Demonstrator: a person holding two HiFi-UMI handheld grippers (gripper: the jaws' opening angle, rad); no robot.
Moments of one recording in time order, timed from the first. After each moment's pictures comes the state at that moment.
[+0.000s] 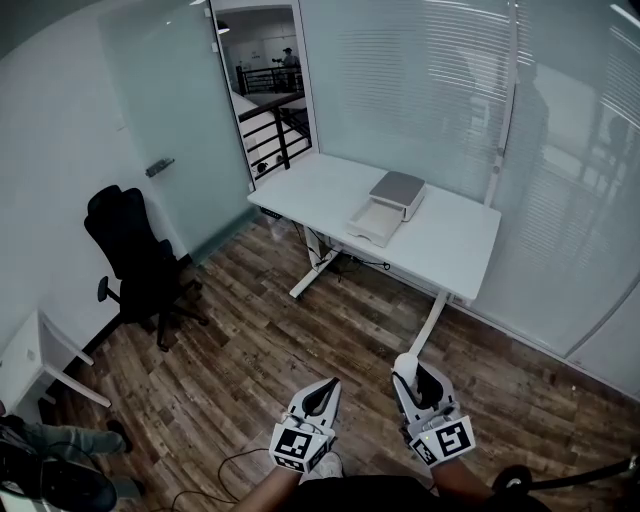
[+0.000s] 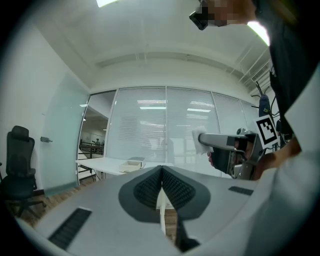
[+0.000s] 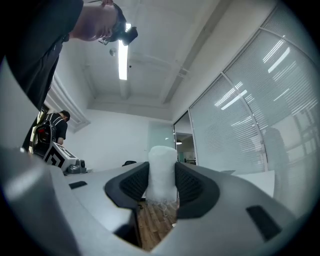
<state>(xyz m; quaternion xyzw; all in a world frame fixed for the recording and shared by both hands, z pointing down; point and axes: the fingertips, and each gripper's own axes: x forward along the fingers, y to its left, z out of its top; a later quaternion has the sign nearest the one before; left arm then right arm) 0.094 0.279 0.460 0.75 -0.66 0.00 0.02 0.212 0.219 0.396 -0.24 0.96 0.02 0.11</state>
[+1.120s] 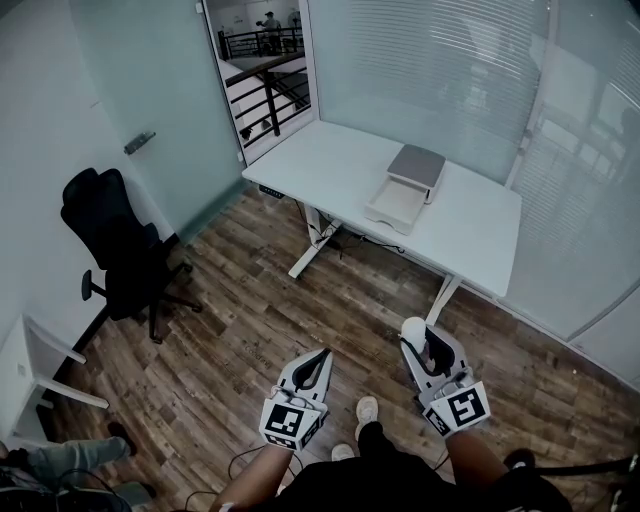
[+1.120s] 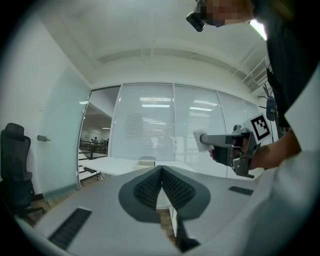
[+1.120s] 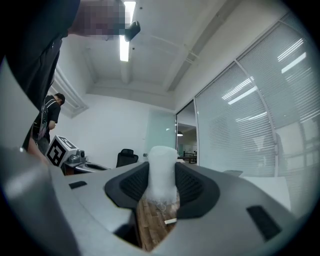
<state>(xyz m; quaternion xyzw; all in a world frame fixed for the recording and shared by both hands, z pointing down) -0.061 0.208 0.475 0.75 -0.66 0.01 0.03 0.074 0.131 0.400 -0.24 0.97 0.04 0.04</state>
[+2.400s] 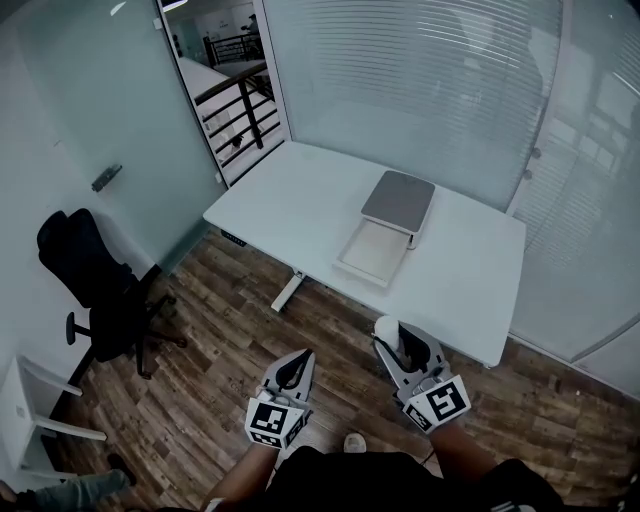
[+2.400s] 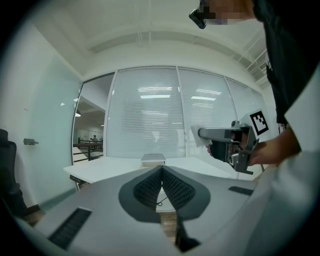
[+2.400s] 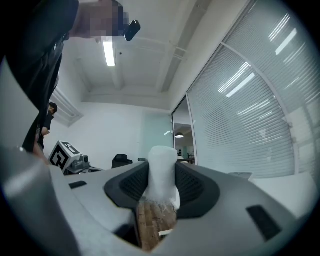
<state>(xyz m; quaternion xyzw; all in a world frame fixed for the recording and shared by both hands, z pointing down) -0.095 -0.037 0.486 0.75 -0.66 0.05 0.03 0.030 -0.110 0.418 -0.21 0.97 0.01 0.08</state>
